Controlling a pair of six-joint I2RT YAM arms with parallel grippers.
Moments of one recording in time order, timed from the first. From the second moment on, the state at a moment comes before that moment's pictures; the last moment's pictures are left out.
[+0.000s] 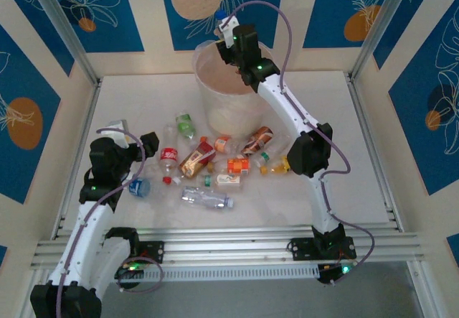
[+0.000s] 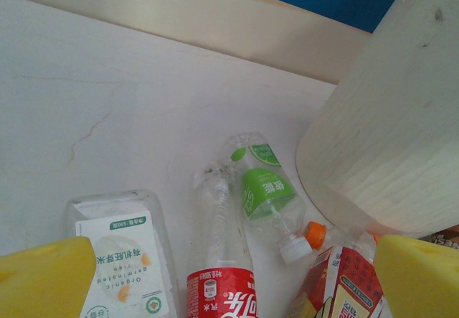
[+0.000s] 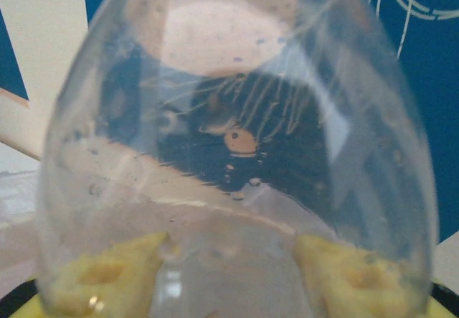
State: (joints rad) left arm -0.04 0.74 0.57 -0.18 0.15 -0.32; right arm 0.50 2.27 2.40 -0.39 0.19 -0.18
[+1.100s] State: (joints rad) left arm -0.04 0.73 0.62 -0.24 0.14 -0.31; right arm 0.48 2.29 2.53 -0.50 0.19 -0.13
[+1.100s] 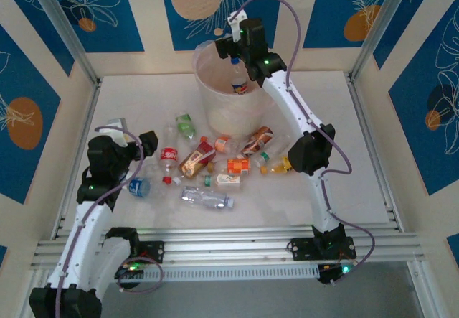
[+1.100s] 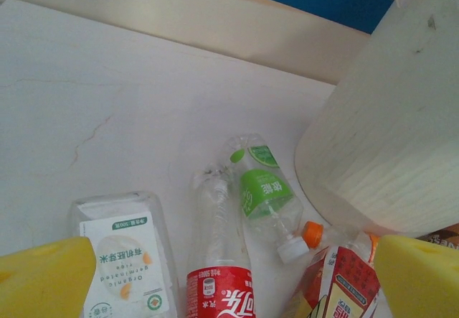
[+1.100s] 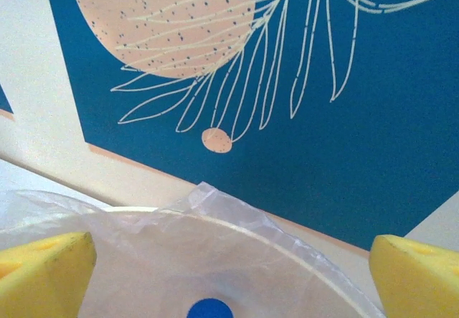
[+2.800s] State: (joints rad) left arm -0.04 0.72 0.64 -0.28 0.09 -0.34; right arm 0.05 1.22 0.96 -0.87 0.04 0.58
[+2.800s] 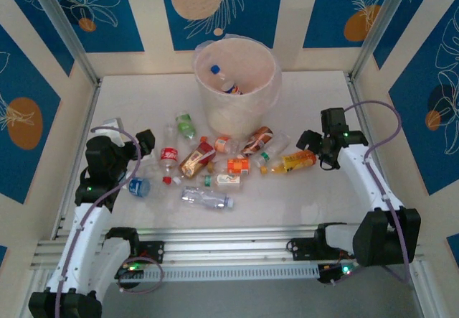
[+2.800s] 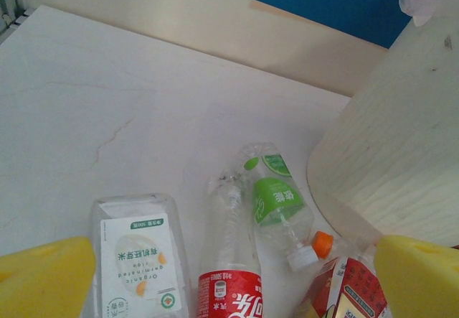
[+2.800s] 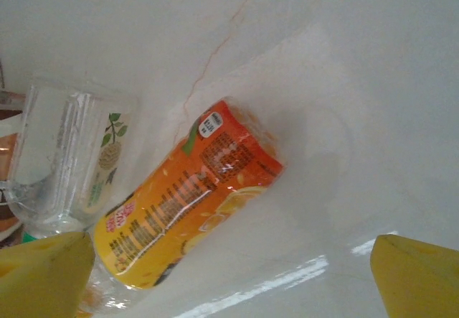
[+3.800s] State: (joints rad) left arm -0.04 0.74 0.64 -0.25 0.09 -0.34; right arm 0.05 1.56 0.85 -0.65 -0.06 0.82
